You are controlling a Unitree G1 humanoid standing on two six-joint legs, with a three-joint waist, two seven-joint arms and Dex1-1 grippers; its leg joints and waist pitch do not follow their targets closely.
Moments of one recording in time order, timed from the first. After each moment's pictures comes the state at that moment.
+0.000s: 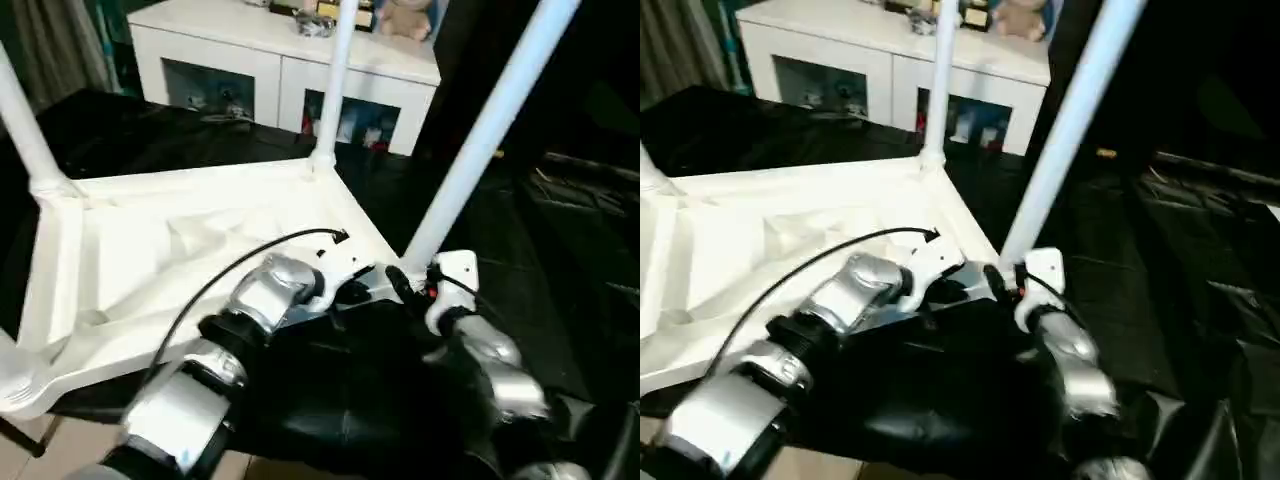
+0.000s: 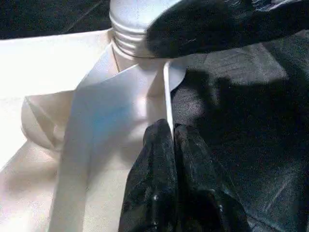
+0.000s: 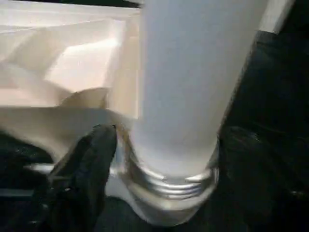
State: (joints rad) left arm -0.80 0.10 -0.37 0.91 0.16 0.16 -0.87; right arm -0.28 -0.20 -0.01 0.46 0.18 0.05 0.47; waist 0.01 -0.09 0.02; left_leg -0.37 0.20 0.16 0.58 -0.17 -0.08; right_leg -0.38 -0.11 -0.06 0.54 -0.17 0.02
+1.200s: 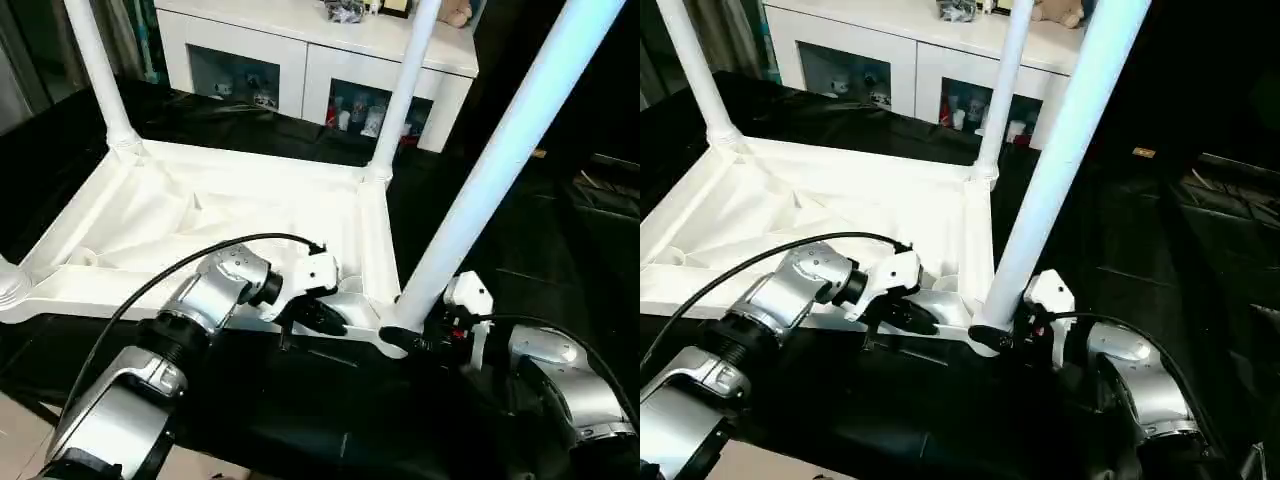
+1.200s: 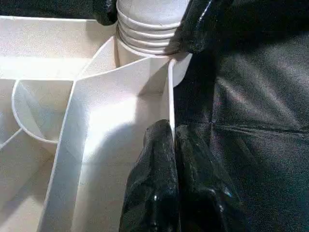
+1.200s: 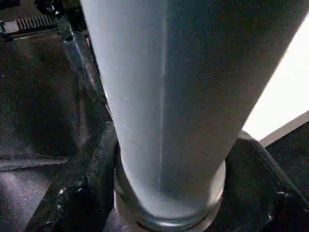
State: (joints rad) left arm -0.72 0.29 -0.43 0.65 0.09 0.12 -1.34; right arm -0.20 -0.43 0.11 0.29 0.25 0.11 1.01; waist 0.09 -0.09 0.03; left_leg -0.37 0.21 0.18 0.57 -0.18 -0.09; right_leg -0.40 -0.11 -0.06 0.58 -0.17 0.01
